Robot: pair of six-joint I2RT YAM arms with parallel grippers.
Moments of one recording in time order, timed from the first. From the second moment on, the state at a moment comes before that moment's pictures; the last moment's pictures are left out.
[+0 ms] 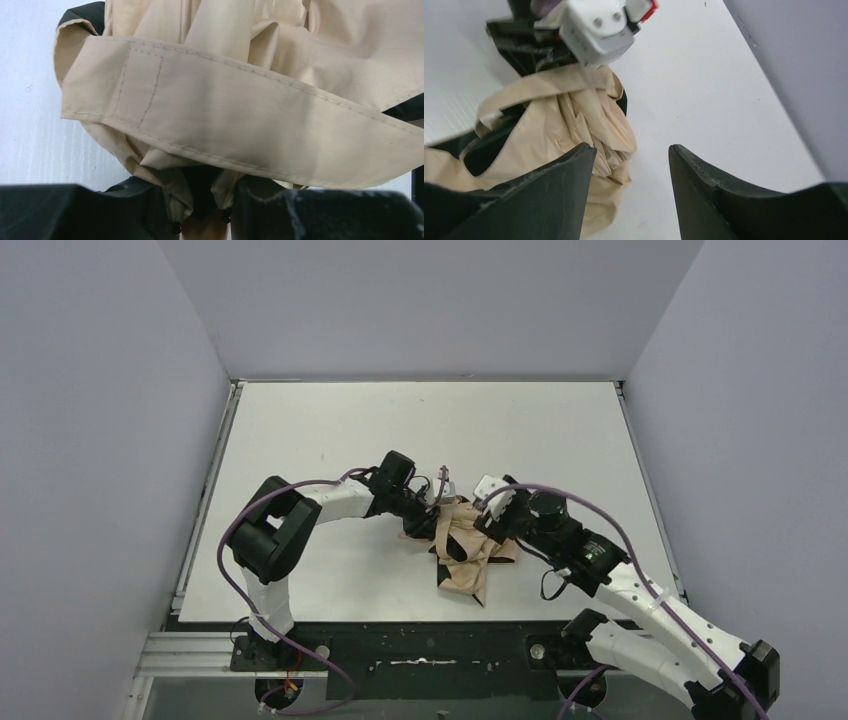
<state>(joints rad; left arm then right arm) -0.65 1.89 1.05 -0.11 0.74 0.49 0.69 0.84 0.62 -0.22 -0.06 -0.62</state>
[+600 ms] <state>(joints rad) -0.65 1.90 1.08 -0.15 0.73 0.49 0.75 0.95 0.65 -0.20 0.18 0.84</state>
